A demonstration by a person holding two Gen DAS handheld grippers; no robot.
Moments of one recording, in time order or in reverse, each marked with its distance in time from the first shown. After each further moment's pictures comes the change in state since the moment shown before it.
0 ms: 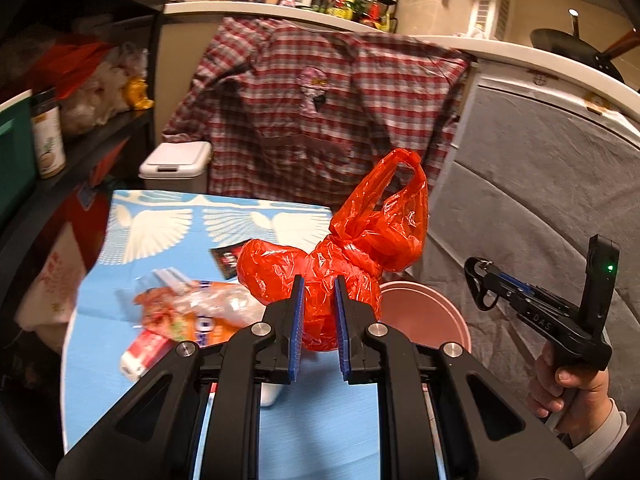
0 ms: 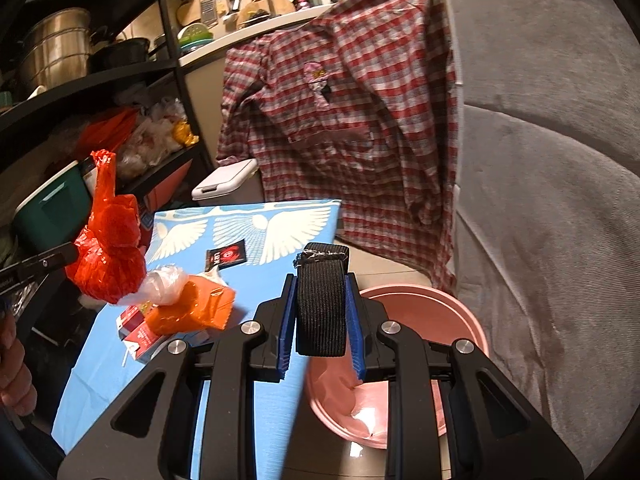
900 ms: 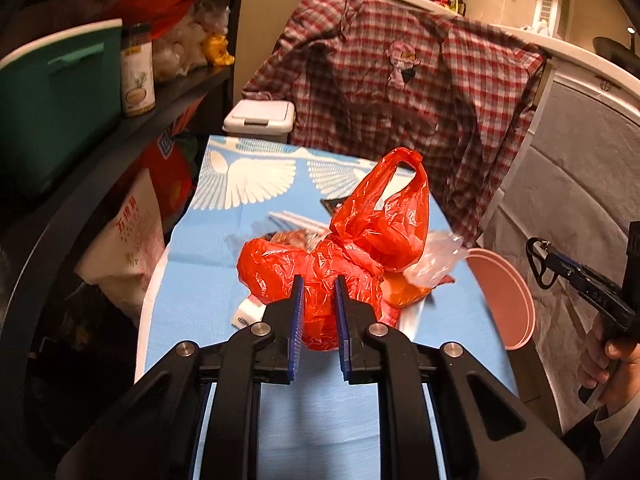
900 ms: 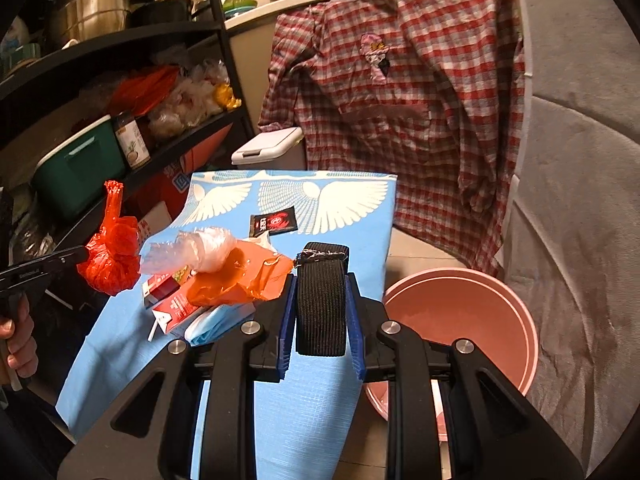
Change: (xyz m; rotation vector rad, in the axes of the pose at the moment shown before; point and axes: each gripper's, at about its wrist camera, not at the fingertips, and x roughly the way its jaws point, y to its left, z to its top) left arm -0.034 0.117 -0.034 -0.083 0.090 0.175; right arm 0.020 0.062 -0.017 -0.103 0.077 0.103
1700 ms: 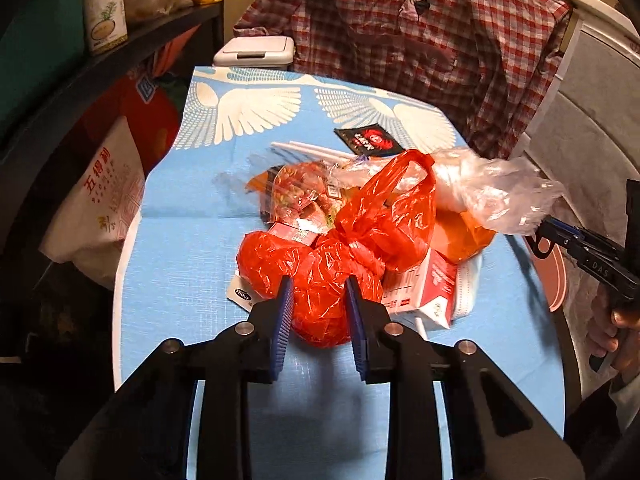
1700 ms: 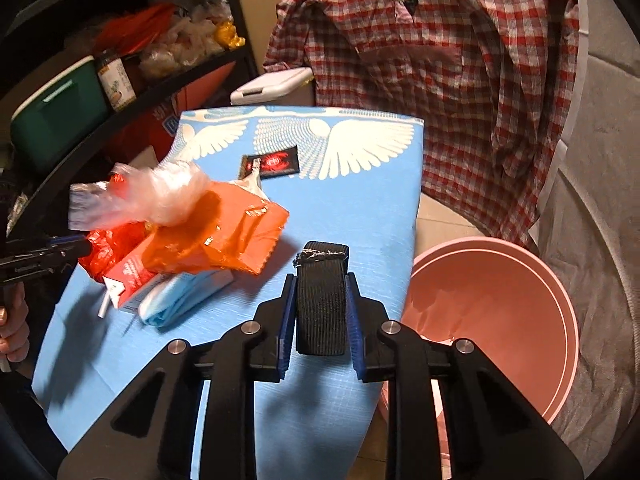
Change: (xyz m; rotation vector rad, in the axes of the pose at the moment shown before) left arm 0.079 0.027 -0.021 0.034 0.213 -0.005; right arm 0.087 0.009 -0.017 -0.057 0.179 0.033
